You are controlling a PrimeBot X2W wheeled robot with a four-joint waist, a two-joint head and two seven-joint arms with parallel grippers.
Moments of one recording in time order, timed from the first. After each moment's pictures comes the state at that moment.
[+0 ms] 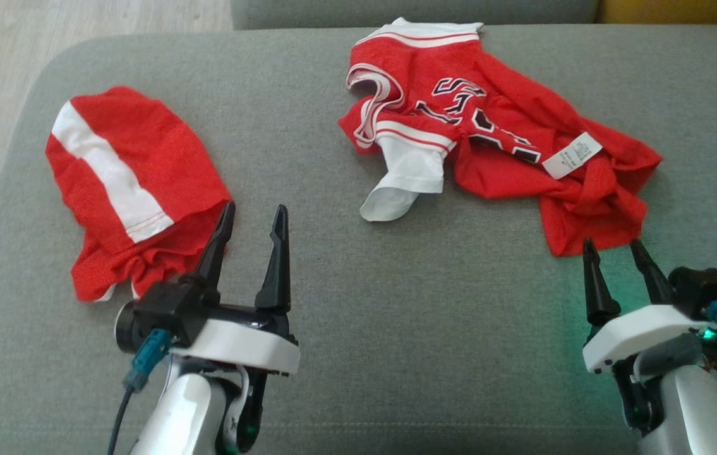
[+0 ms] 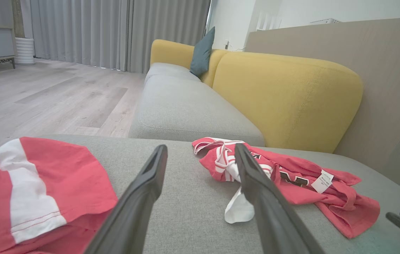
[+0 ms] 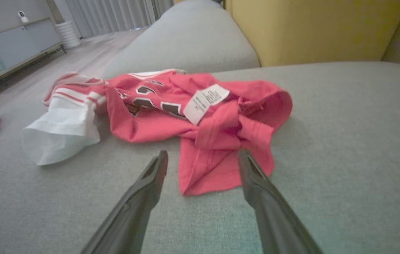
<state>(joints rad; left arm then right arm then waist) -0.12 0.05 -0.37 0.05 -0.27 0.12 -0.26 -0.14 -0.05 -0.07 0.32 0.12 0.13 -0.02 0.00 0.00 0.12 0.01</state>
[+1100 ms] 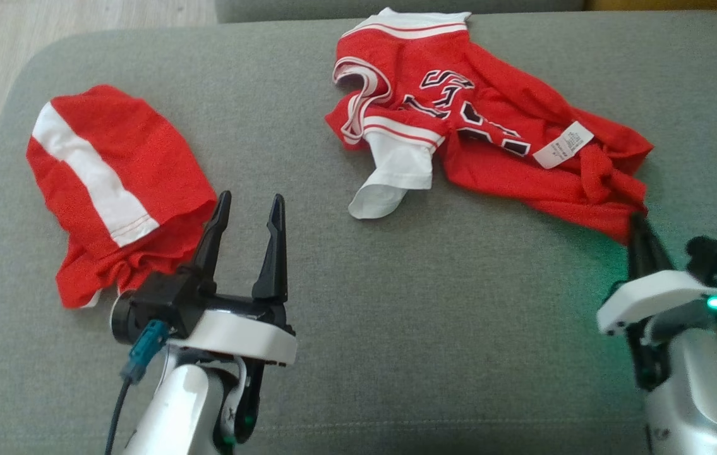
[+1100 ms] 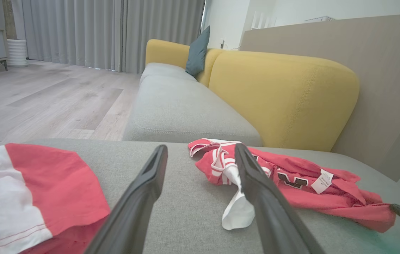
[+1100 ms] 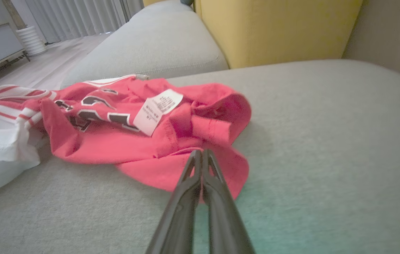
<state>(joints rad) -0.15 0.05 -0.36 0.06 -0.26 0.11 -0.26 -0.33 -0.05 -0.17 0.62 0.07 0.13 -0.11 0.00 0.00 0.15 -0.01</state>
